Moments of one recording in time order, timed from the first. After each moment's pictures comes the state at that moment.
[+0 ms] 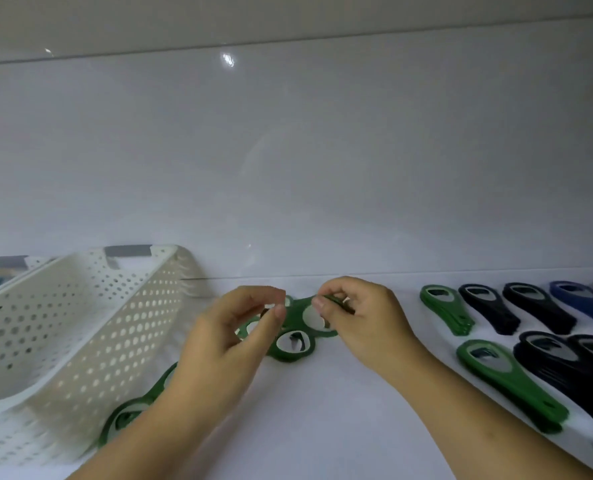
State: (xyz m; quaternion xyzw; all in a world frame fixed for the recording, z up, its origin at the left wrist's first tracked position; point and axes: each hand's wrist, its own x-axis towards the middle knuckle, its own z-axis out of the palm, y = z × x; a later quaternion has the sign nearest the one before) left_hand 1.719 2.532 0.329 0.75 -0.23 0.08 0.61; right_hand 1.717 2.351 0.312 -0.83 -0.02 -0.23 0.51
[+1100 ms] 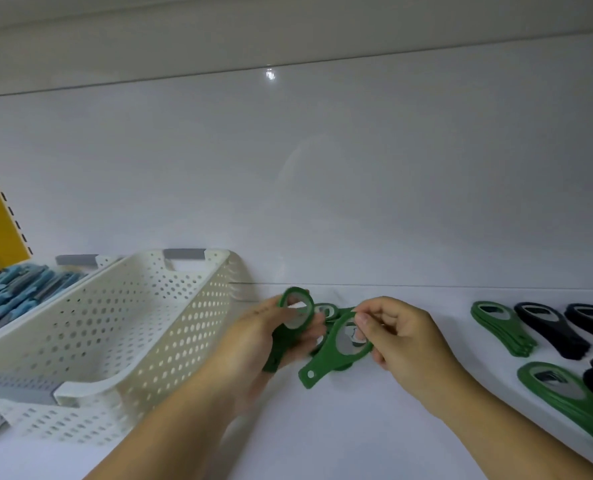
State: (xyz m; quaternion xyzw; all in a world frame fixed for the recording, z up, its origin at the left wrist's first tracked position) left_hand 1.742 2.550 0.337 0.58 -0.05 -0.17 0.79; right_hand 1.704 2.376 0.315 -0.76 0.02 -0.15 0.63
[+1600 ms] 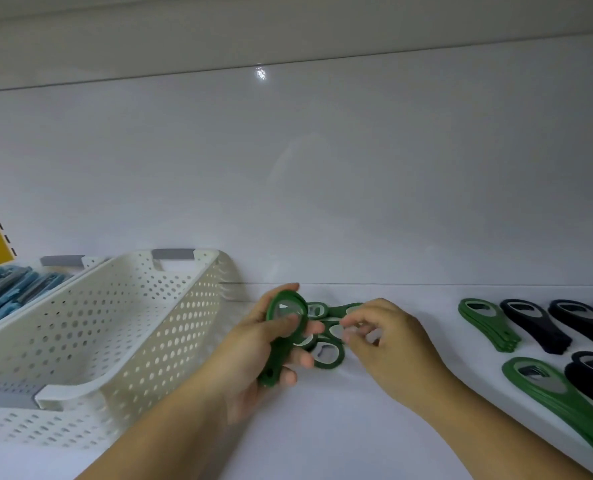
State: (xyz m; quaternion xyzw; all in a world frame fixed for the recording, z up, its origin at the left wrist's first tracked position) left_hand 1.734 2.547 0.335 0.61 -0.09 -0.20 0.76; right_hand 1.710 2.369 0.302 -0.88 0.00 -0.21 0.43
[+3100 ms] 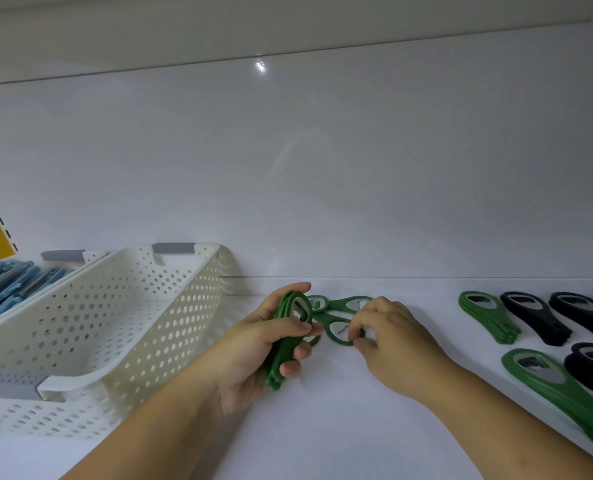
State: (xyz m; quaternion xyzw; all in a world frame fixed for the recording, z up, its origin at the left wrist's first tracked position) left_hand 1.736 2.549 0.335 0.56 -0.12 -0.26 0.78; right_hand 1.718 2.358 0.297 -0.97 -0.01 -0.12 0.21
